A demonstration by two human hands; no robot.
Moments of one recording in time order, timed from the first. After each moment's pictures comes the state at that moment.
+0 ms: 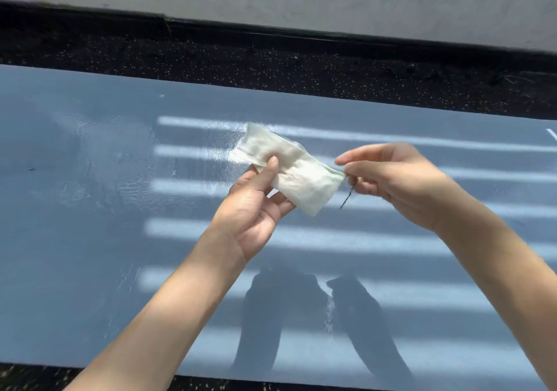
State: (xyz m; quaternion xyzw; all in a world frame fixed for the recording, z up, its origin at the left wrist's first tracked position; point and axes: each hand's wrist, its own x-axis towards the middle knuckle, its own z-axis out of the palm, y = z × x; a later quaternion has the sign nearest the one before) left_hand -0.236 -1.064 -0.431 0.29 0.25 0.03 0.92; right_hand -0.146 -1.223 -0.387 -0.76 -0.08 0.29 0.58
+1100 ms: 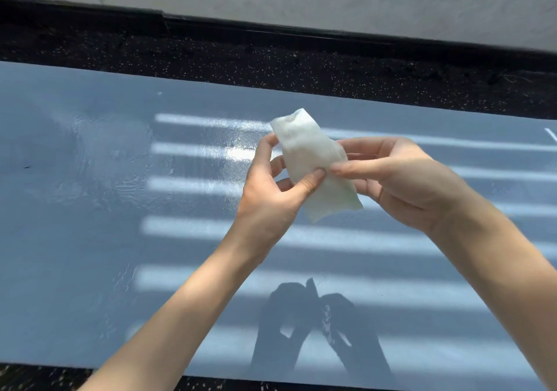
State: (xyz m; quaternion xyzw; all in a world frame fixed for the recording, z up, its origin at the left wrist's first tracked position) left_hand -0.243 -1.081 -0.425 0.62 0.13 0.12 0.76; right_hand -0.161 -1.216 -0.367 -0.67 -0.08 0.35 0.65
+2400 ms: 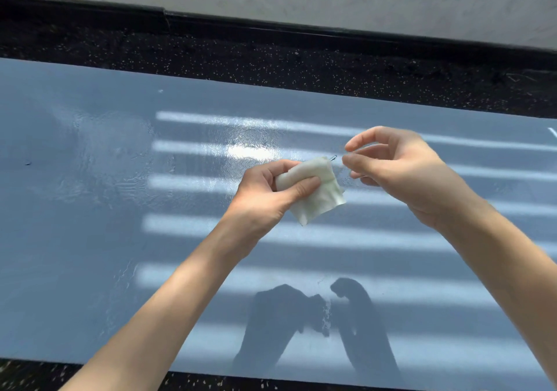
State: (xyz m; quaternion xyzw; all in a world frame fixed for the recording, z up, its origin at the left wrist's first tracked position) left_hand -0.240 -1.067 -0.435 0.64 0.15 0.01 0.76; right_hand -0.154 -1.221 -0.377 -0.83 -0.12 0.20 0.50
